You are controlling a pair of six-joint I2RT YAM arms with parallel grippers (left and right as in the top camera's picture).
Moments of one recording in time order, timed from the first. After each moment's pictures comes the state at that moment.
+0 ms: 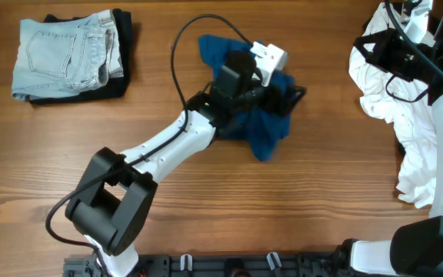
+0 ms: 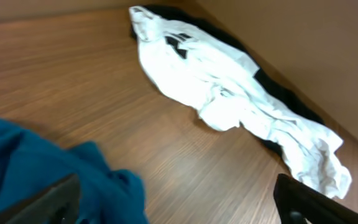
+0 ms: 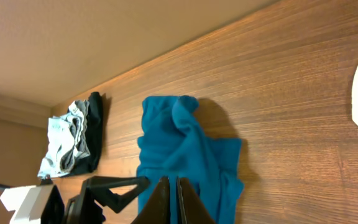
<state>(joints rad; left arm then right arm) -0.66 1.87 1.26 0.18 0.39 -0.27 -0.25 1.57 1.53 -0.76 -0.65 0.26</state>
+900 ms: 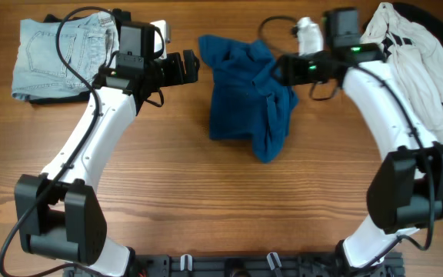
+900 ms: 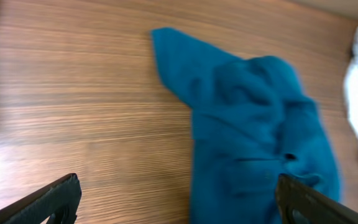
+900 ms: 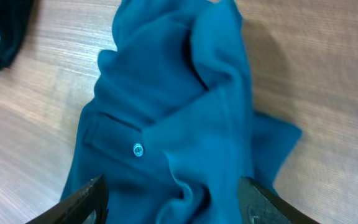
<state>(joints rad) -0.21 1.71 1.33 -0.47 0.18 -0.34 0.17 1.86 1.51 -0.69 -0.36 -0.02</state>
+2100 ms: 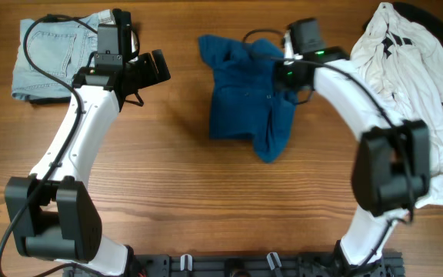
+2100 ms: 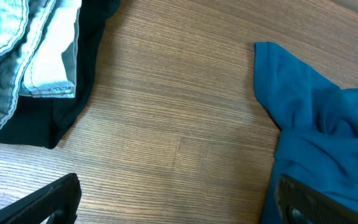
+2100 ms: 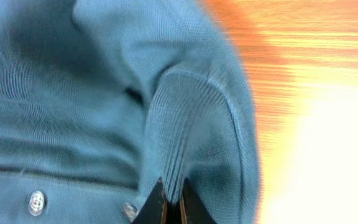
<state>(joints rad) -0.10 1.71 1.33 -0.55 0.03 -0.38 0.21 1.98 1.52 -0.69 -0.04 0.21</state>
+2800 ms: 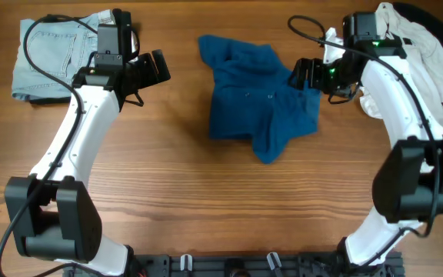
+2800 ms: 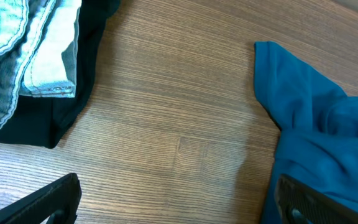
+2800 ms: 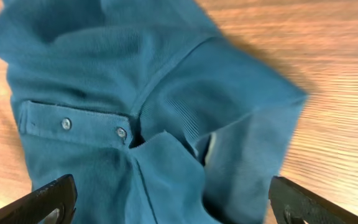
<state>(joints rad) -0.10 1.71 1.33 -0.55 0.03 -0.38 0.02 1.93 1.55 -0.91 -0.35 0.11</state>
